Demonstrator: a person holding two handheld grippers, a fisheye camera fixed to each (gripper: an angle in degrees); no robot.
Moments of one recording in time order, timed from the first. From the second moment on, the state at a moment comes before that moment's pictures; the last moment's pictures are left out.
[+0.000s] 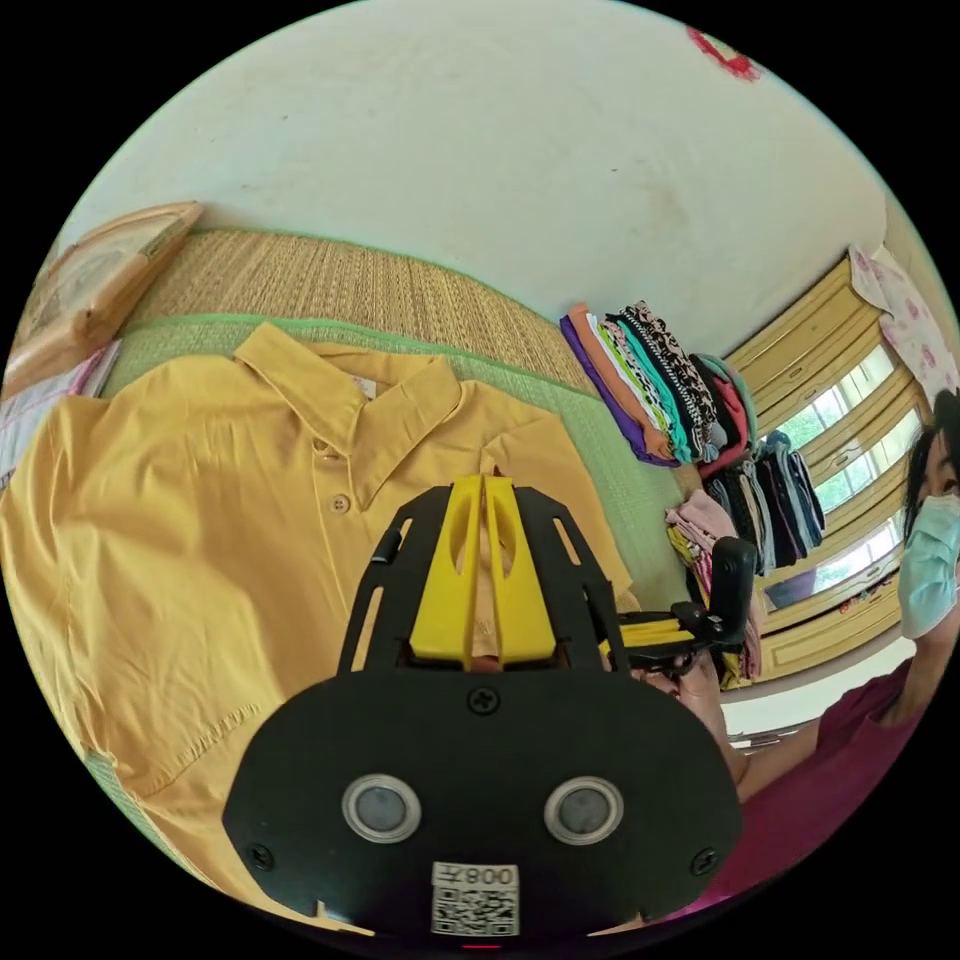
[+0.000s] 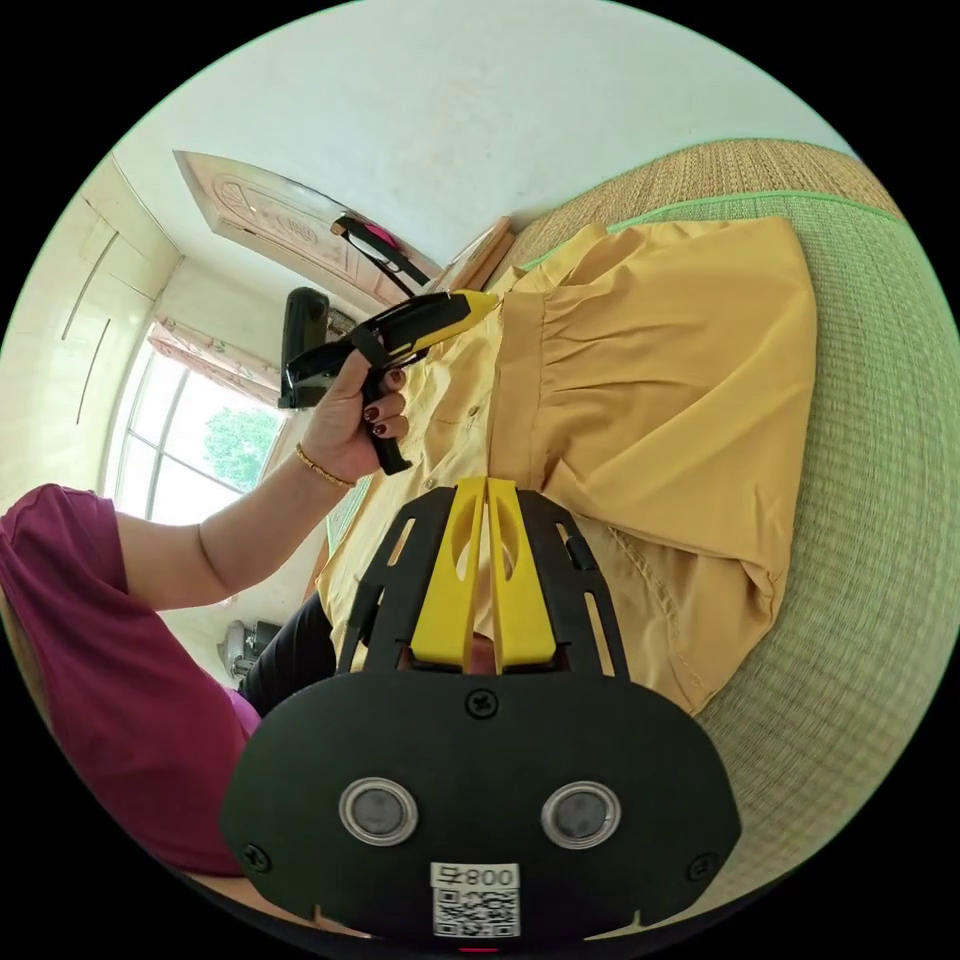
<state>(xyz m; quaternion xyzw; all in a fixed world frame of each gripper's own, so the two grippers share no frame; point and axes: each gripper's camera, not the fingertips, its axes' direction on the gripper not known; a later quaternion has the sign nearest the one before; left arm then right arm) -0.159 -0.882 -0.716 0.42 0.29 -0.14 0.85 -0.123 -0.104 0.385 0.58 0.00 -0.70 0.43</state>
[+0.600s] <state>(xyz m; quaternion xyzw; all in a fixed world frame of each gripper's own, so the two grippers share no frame) -0.144 -0.911 -0.697 0.36 0.24 -0.12 0.90 -0.155 -0.094 0.392 0.54 0.00 -0.74 0.40</state>
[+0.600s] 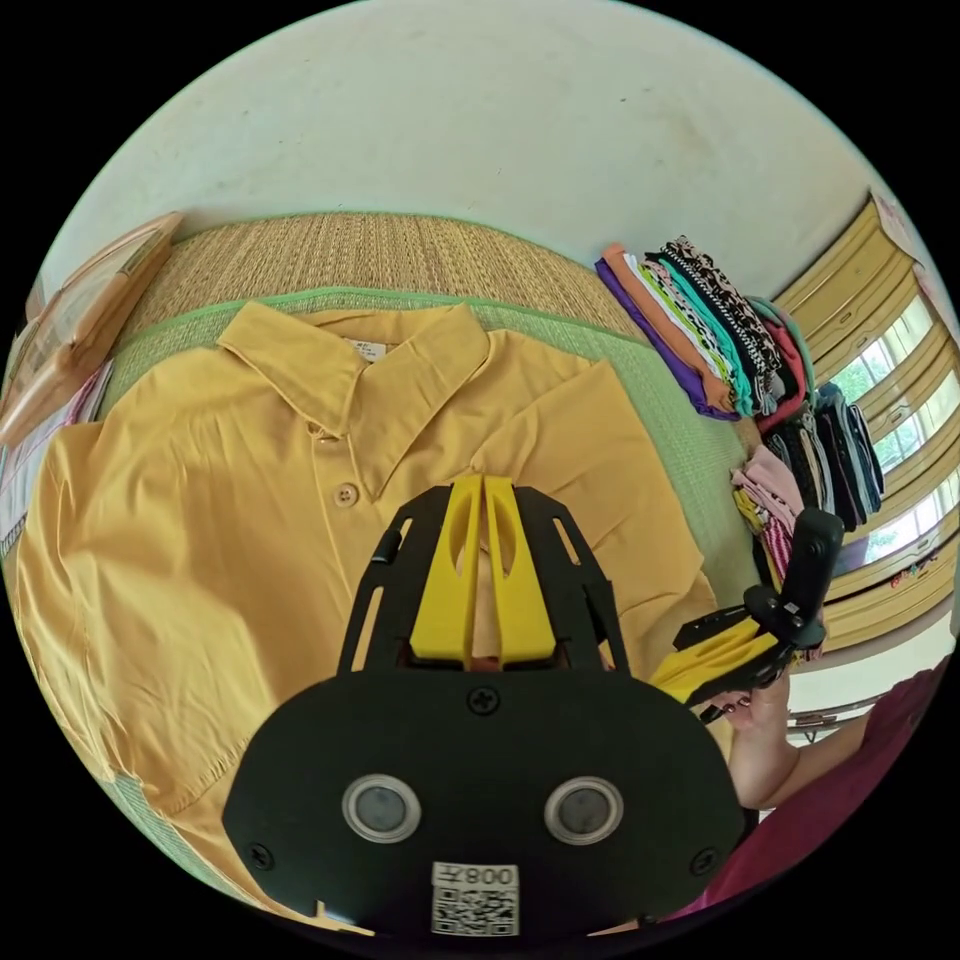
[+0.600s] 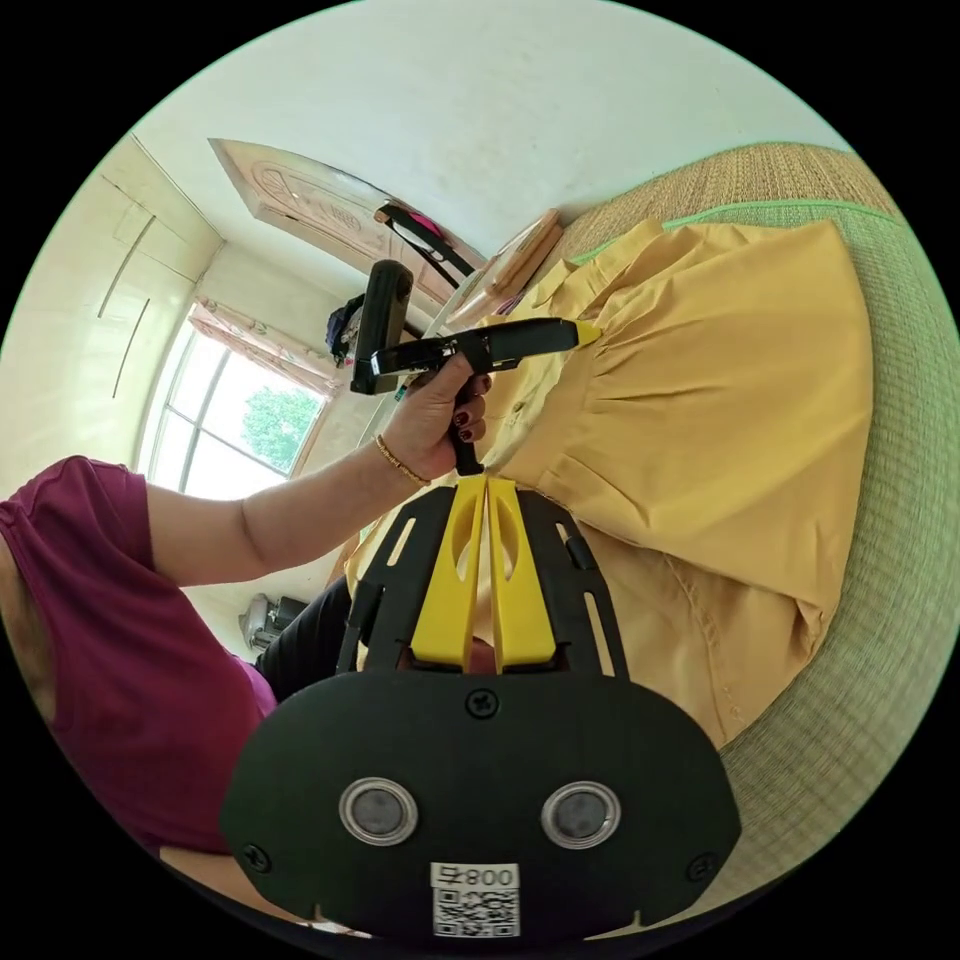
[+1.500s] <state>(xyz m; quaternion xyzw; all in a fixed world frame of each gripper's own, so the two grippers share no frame) -0.069 -1.000 -0.750 0.34 0.22 0.10 0.91 -0.172 -0.086 0.377 0.52 0.06 -0.74 0.44</state>
